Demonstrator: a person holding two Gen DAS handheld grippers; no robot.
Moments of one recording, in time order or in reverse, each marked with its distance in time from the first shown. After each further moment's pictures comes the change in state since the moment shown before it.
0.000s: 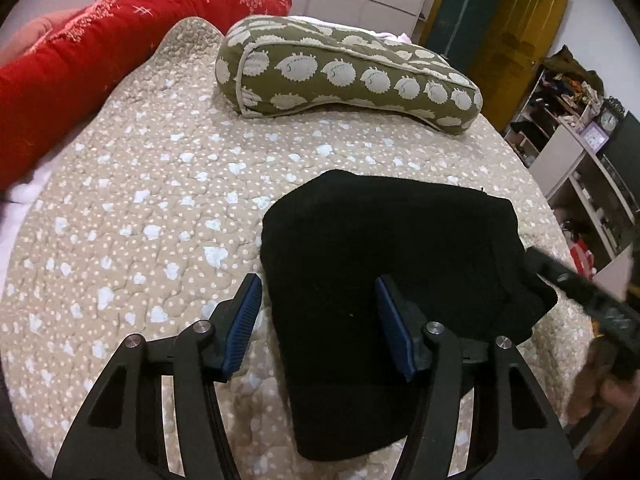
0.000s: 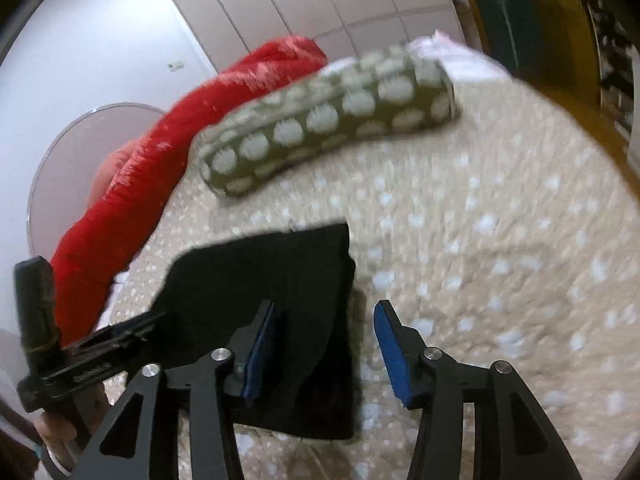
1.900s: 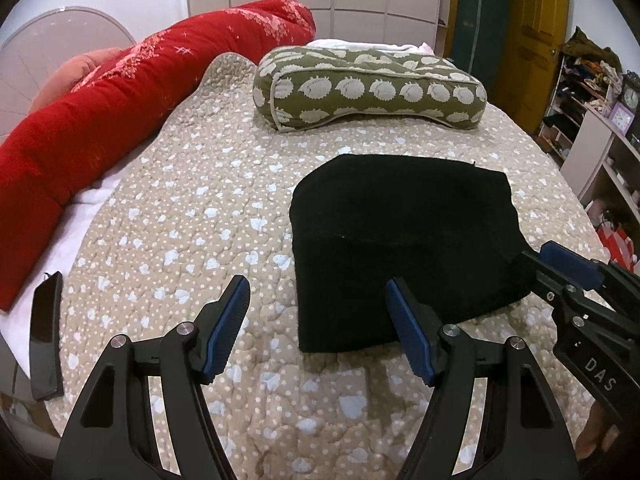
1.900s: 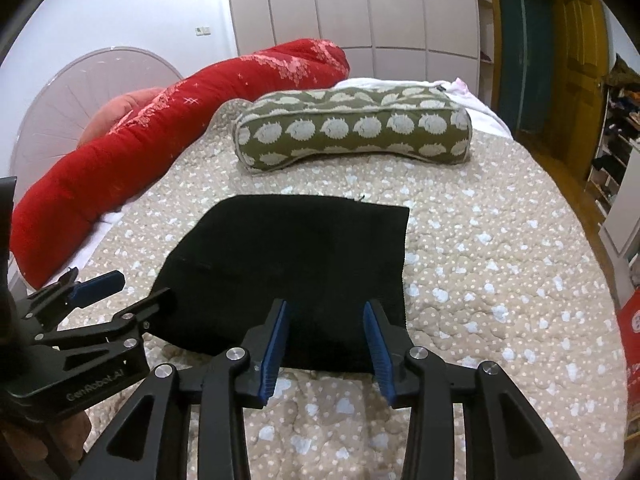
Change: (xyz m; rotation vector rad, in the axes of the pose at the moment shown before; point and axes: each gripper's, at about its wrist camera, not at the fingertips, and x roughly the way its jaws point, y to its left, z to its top) left arm -0.053 -0.030 -0.044 0.058 -0.090 0.205; right arm -0.024 0.074 -0.042 -0.225 -0.006 -0.177
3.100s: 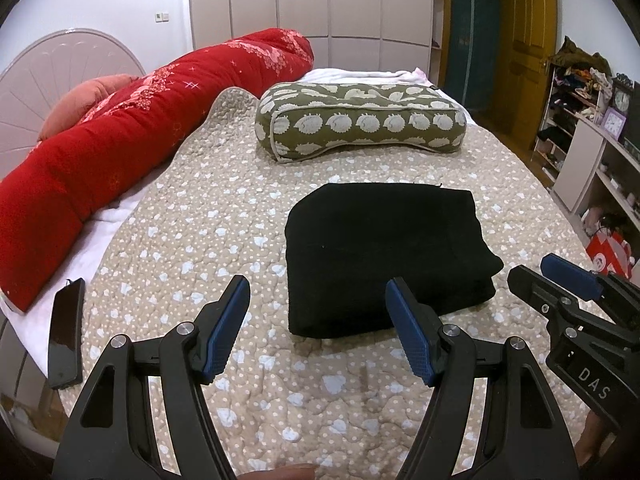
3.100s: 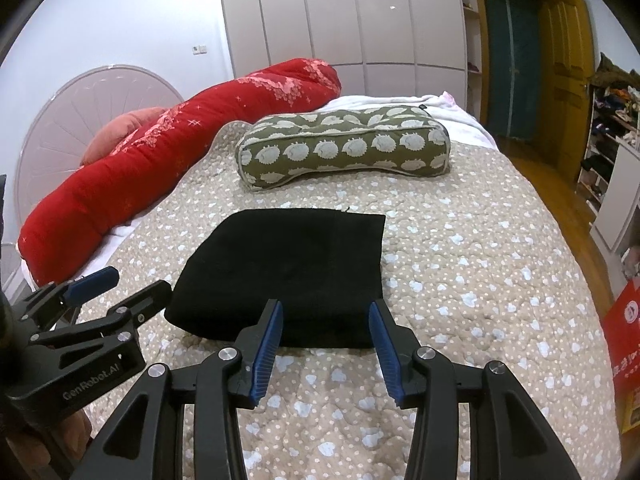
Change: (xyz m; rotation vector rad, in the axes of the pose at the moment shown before) left arm -0.048 -0.013 -0.007 0.009 -0.097 0.010; right arm -0.045 -0.006 -0.013 0.027 -0.056 -0.009
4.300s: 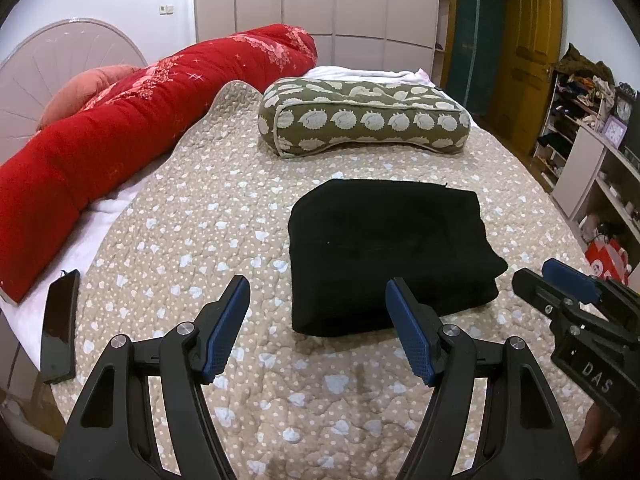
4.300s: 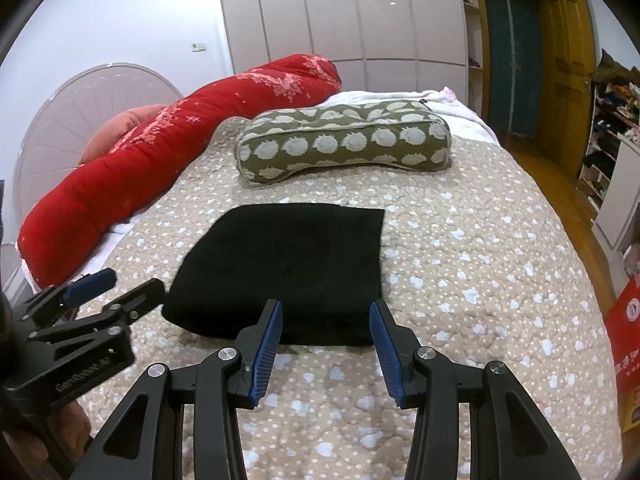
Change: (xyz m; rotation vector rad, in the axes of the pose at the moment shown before) left arm 0.005 0.006 -0.003 -0.020 0.008 -0.008; right arm 0.007 -0.005 -0.002 0.007 0.013 0.003
